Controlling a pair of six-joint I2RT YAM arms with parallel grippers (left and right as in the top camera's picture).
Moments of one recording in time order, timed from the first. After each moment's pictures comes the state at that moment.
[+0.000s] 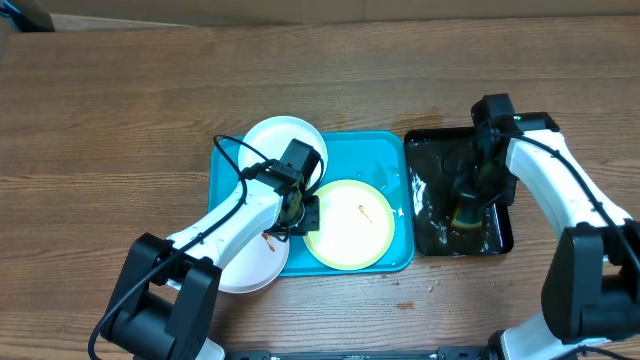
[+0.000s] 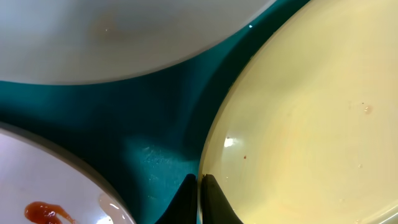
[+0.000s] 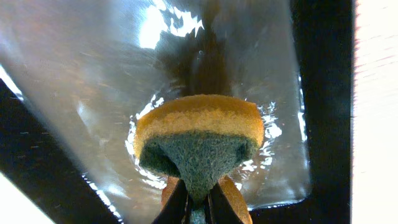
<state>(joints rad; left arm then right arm) -0.48 1.71 1.00 -0.74 0.10 -0.50 0.07 1.75 1.23 -1.10 -0.01 0.35</state>
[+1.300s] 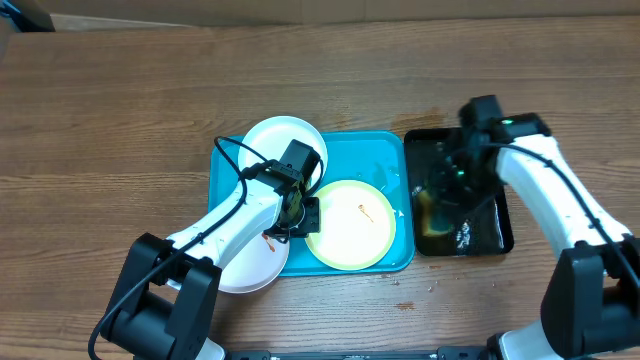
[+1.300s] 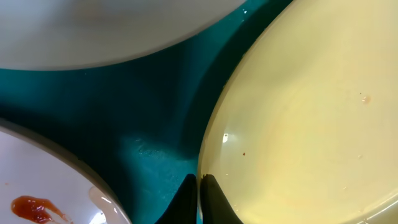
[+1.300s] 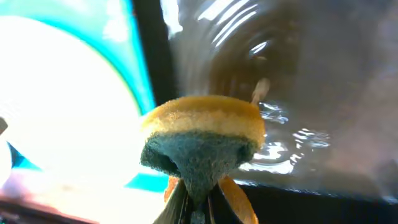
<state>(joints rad) -0.48 1.71 1.00 -0.75 0.13 -0.50 0.19 1.70 1.24 -1.13 -0.29 0.19</state>
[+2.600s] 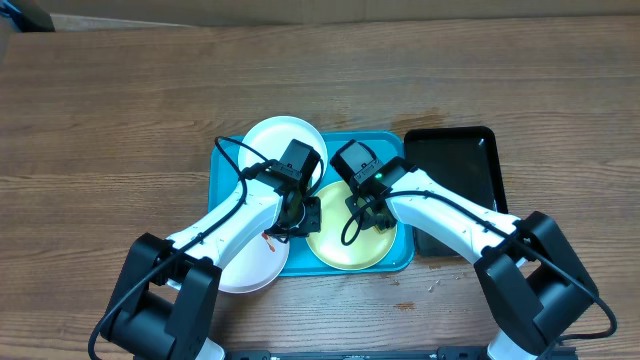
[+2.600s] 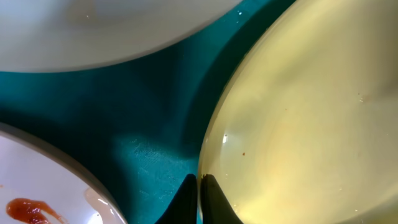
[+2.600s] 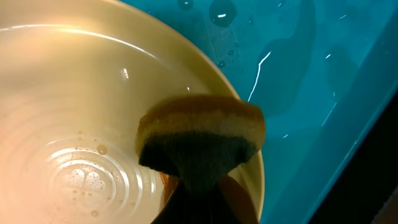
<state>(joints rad) -0.48 1.71 1.00 -0.75 0.14 -0.50 0.68 1.84 1.18 -0.75 0.17 0.17</state>
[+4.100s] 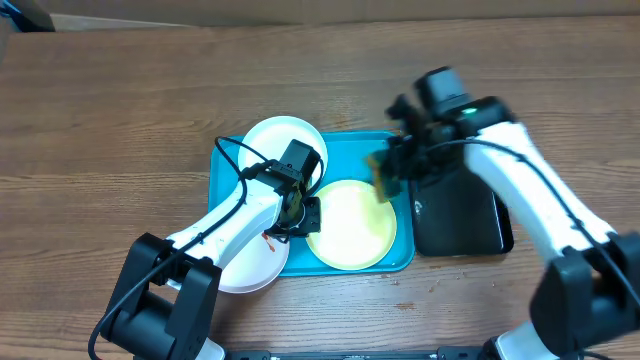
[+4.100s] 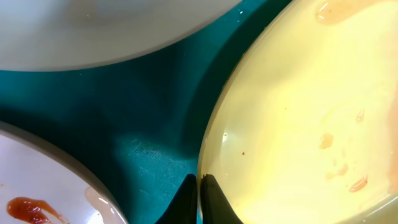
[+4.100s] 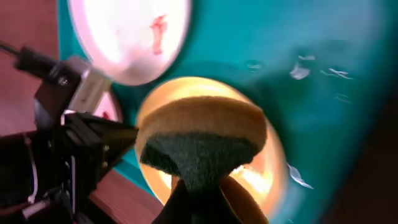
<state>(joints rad) -0.48 1.71 1.00 -0.75 0.14 -0.50 0.31 1.73 1.41 -1.01 -0.47 0.17</state>
